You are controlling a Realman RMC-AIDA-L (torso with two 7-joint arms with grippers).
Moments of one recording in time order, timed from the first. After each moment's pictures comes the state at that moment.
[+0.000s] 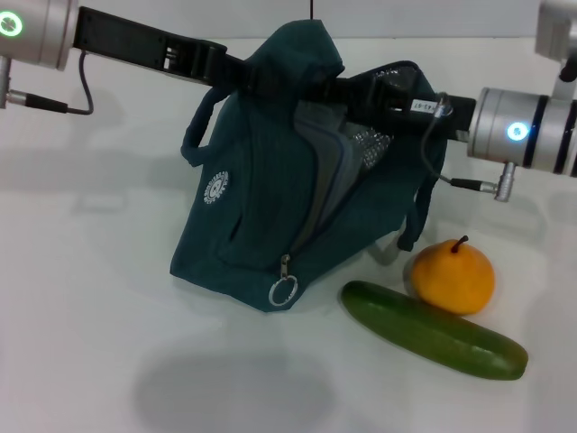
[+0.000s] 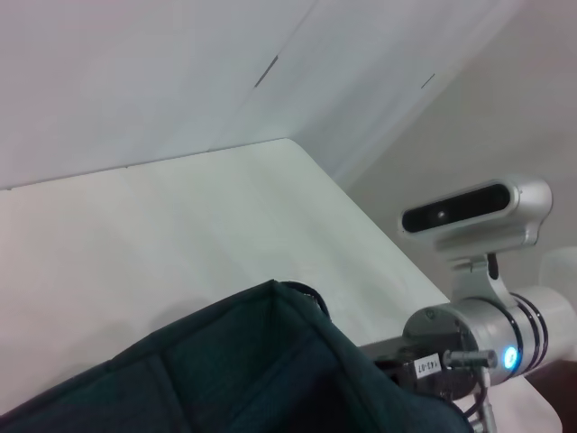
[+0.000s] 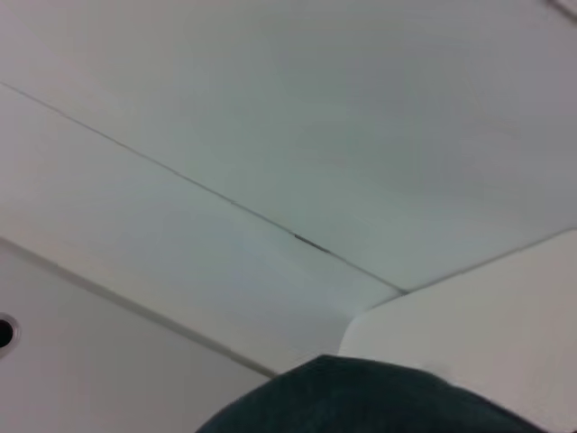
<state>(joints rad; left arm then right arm) -0.80 -1.98 0.79 0.94 2.08 1.76 -2.35 0.95 2.03 -0.48 -0.06 -1.89 -1.24 1.89</state>
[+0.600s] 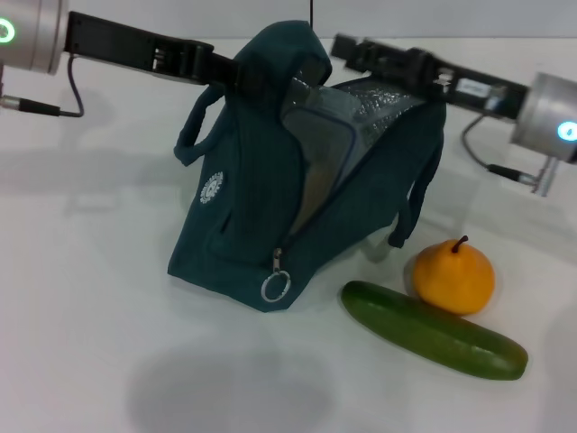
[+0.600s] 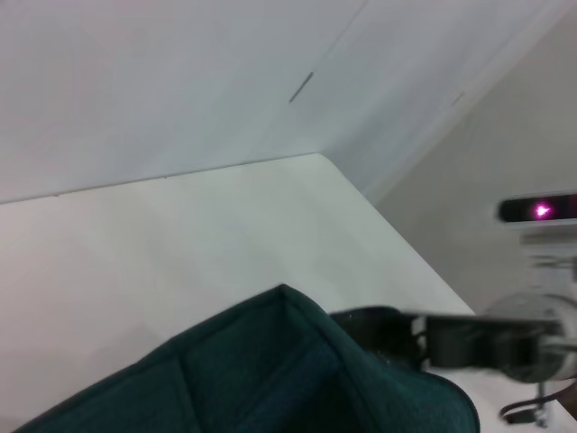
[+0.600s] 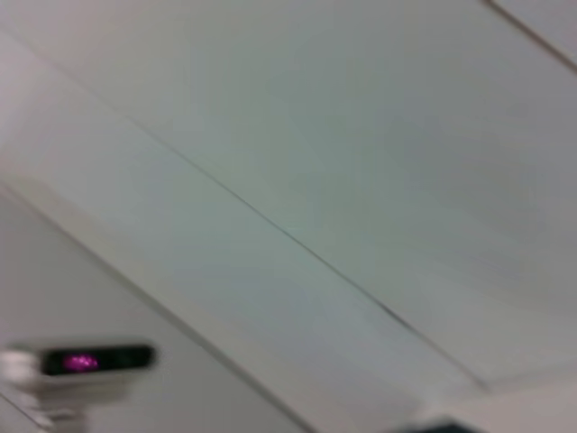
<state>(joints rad) -0.78 -1.97 0.79 0.94 2.08 1.72 -2.35 0.85 2.03 -0.47 -0.14 -1.77 -1.44 1.67</state>
